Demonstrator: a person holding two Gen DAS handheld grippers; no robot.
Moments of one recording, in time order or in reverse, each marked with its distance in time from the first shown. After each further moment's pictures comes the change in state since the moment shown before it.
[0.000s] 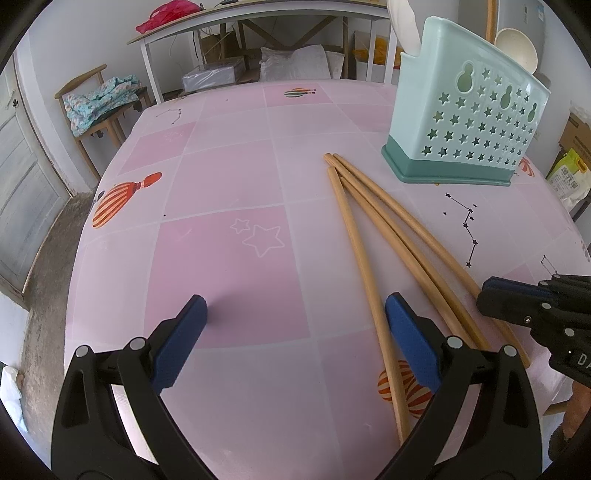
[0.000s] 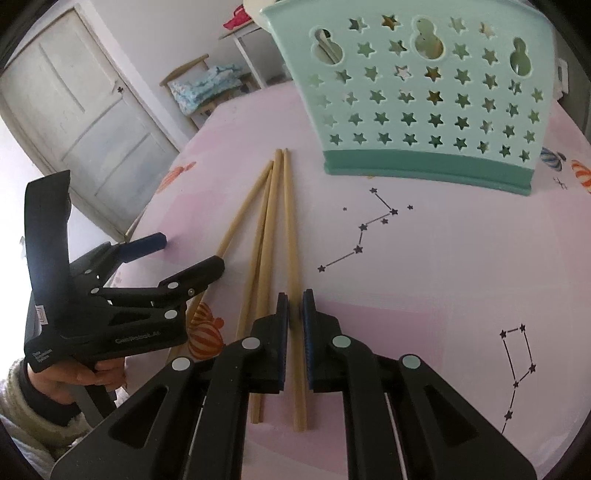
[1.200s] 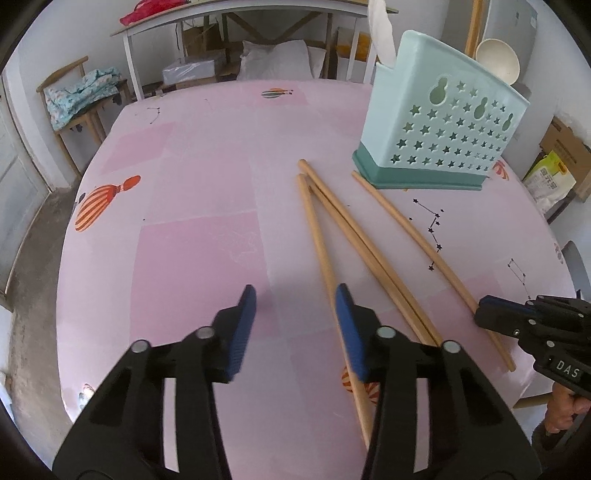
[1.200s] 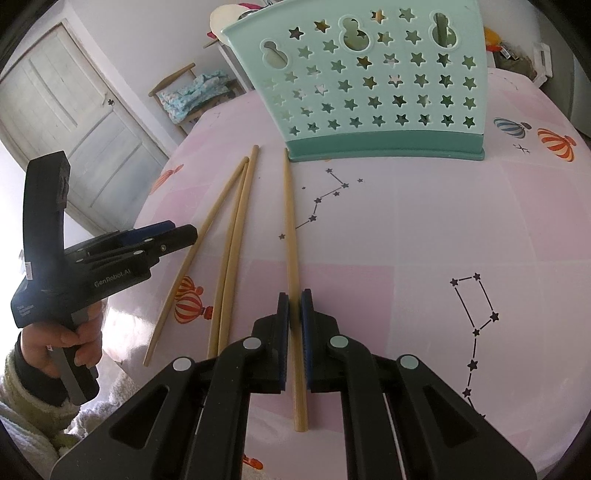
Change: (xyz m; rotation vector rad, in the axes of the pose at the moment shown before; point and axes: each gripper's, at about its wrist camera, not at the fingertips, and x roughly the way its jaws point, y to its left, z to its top) left arm -0.015 -0.006 0.007 0.001 0.034 -0.101; right arm -0.027 -0.026 -0.026 0.063 -0.015 -0.009
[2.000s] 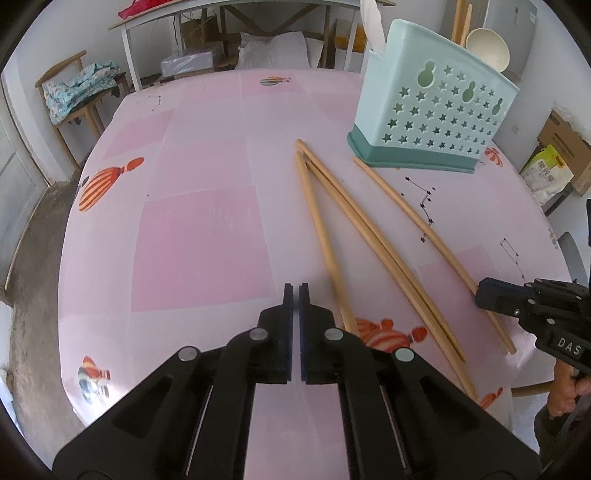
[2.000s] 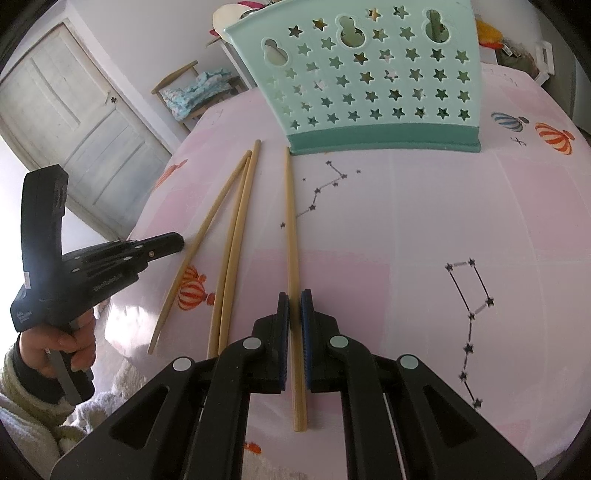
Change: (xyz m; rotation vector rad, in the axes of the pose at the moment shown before) left arm -0.010 0.002 -0.014 -0.003 0.038 -0.018; right arm -0.011 -0.003 -0.009 0.001 0.017 0.011
